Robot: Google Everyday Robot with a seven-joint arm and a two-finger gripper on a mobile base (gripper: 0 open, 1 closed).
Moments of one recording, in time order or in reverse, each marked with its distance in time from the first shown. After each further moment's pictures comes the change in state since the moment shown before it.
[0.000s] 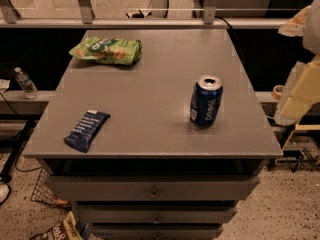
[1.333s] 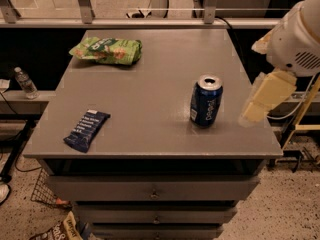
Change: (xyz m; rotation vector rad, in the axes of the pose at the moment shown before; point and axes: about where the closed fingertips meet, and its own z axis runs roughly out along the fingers) arm -0.024 -0.001 0.053 -0.061 -0.100 0.094
